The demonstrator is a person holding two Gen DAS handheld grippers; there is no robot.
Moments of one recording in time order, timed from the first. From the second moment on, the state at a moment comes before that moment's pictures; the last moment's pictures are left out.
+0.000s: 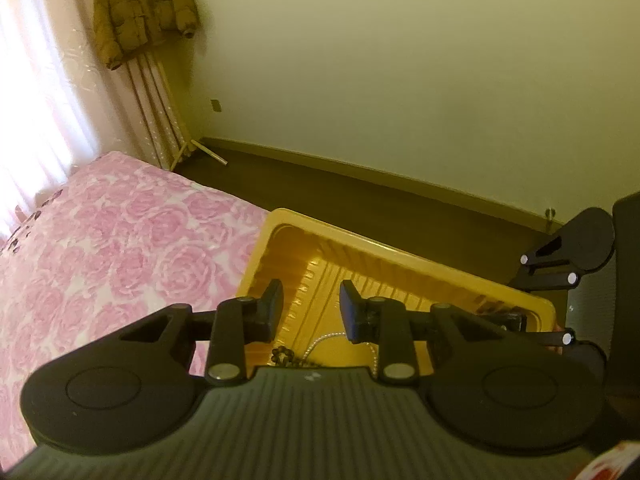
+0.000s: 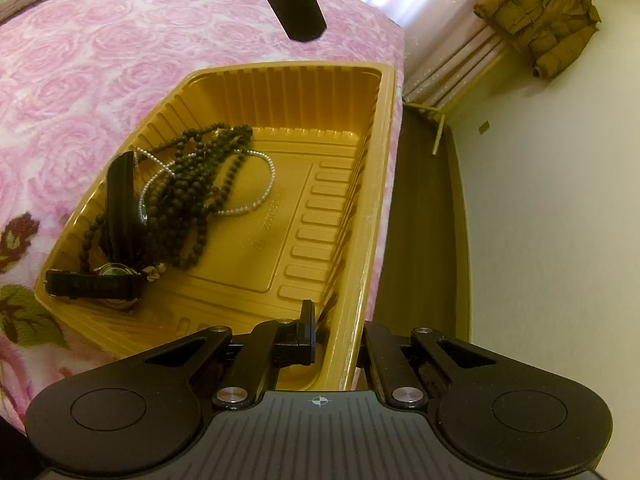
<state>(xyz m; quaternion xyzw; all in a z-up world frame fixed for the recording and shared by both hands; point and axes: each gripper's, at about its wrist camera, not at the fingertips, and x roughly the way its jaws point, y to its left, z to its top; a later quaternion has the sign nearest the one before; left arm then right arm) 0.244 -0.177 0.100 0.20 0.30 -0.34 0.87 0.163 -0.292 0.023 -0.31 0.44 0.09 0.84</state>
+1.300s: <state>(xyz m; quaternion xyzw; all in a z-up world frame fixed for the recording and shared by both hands) 0.087 0.028 0.018 -0.07 0.31 -0.11 0.94 0.151 -0.438 0.018 0.14 0.38 0.13 0.91</state>
